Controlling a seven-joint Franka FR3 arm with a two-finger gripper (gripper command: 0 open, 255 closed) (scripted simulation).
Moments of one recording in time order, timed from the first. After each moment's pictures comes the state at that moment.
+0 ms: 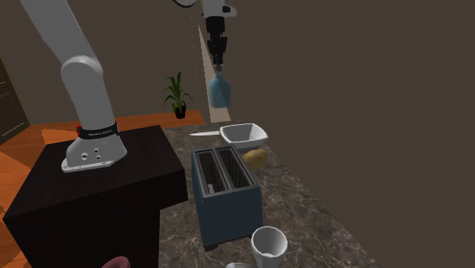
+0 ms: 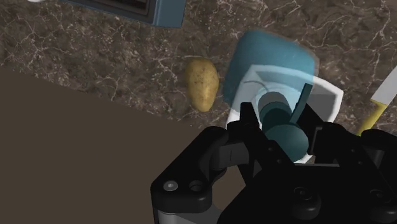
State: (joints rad) arm -0.01 -0.22 -0.04 -2.10 -0.14 1.87 -0.06
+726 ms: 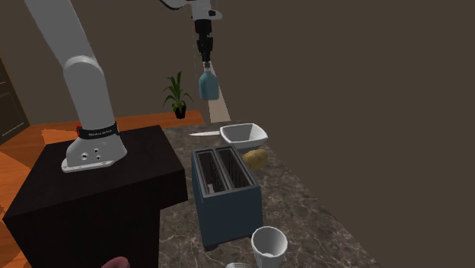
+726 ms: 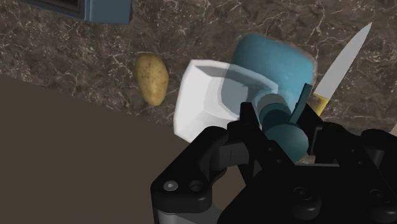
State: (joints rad) arm 0.11 -0.17 0.12 -2.04 -0.10 1.83 0.20
